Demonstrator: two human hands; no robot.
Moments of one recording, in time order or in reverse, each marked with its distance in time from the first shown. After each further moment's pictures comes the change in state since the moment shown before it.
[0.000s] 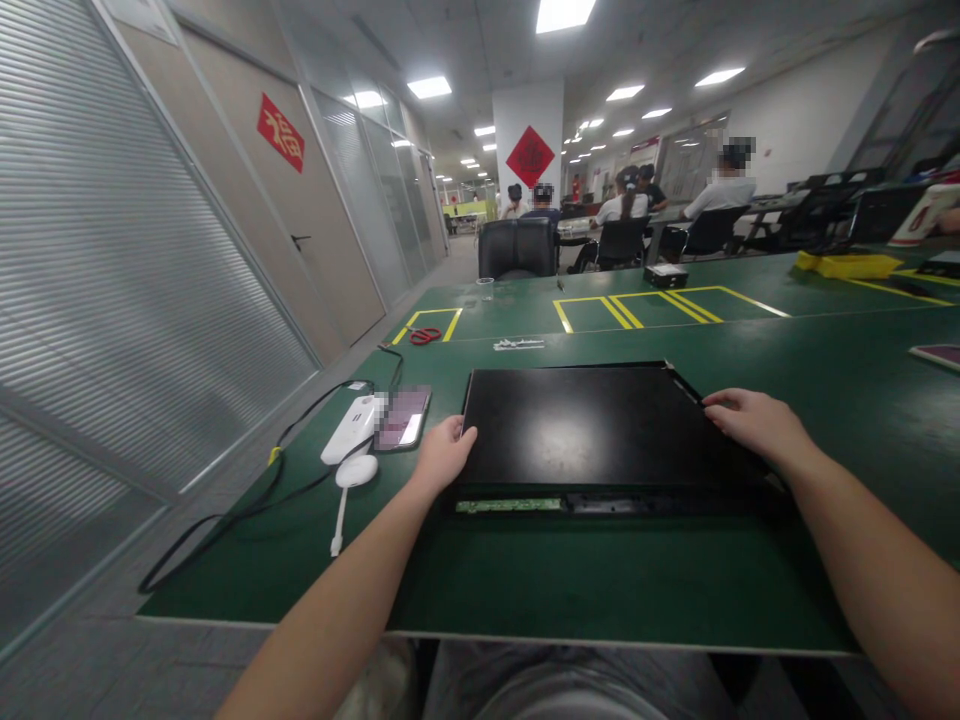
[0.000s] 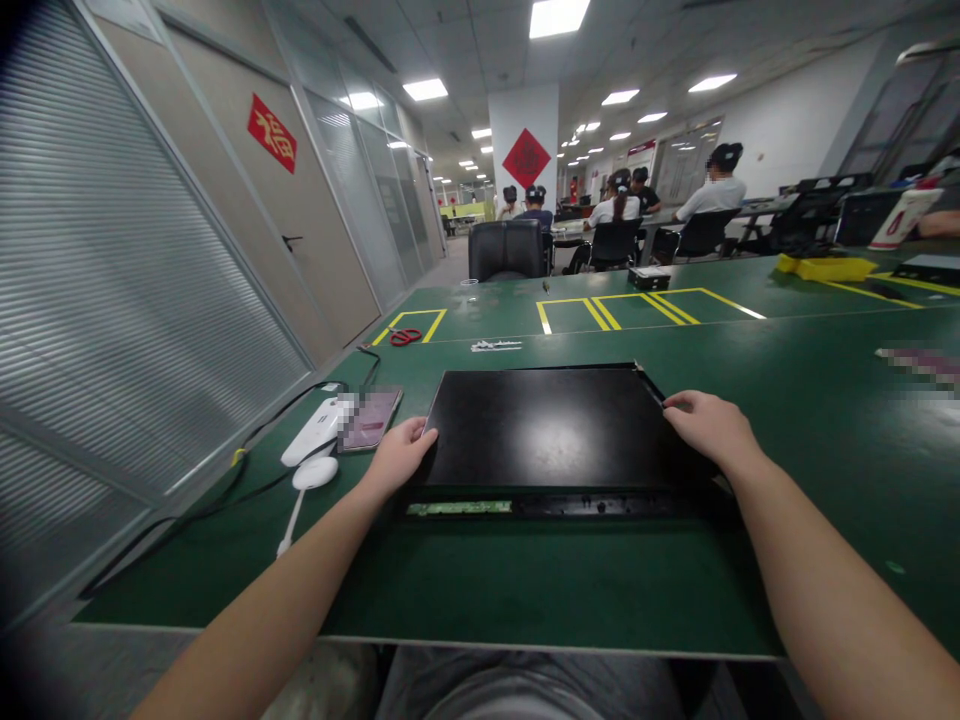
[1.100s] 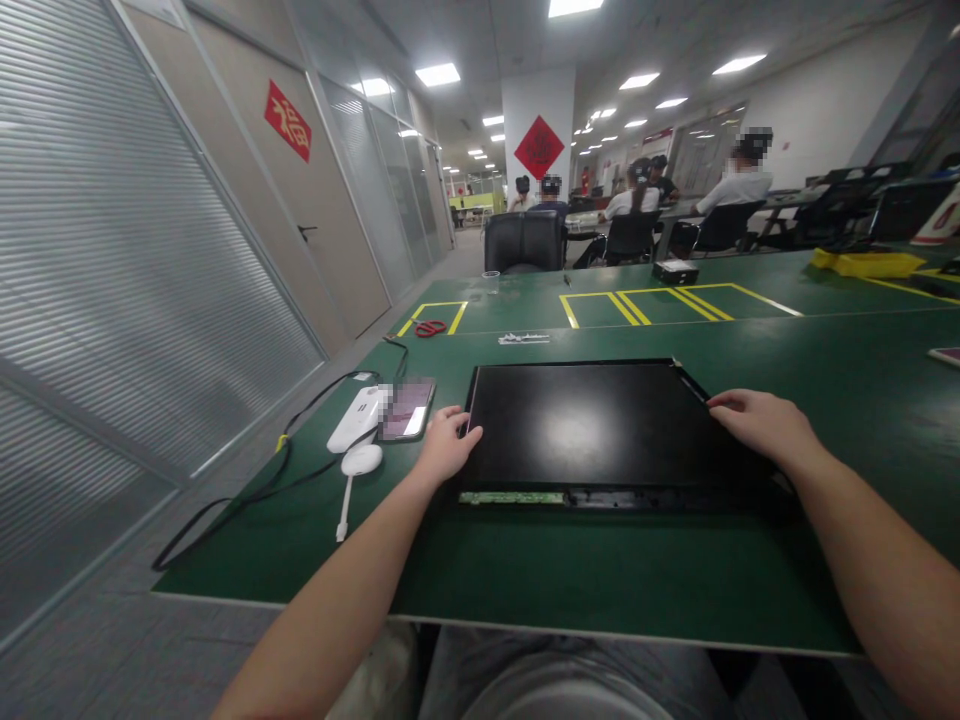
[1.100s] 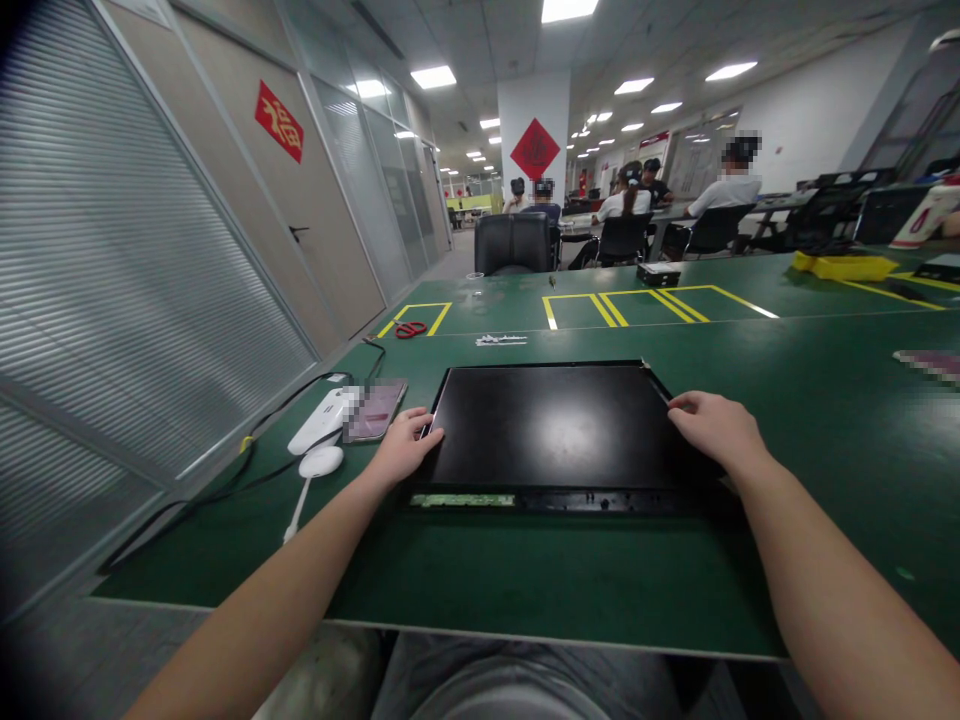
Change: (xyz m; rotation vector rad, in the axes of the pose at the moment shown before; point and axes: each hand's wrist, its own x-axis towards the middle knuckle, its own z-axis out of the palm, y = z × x) left_hand 0.013 -0.030 -0.004 0.425 0.013 0.132; right_hand -0.011 -0.015 -0.007 -0.179 -0.036 -0.008
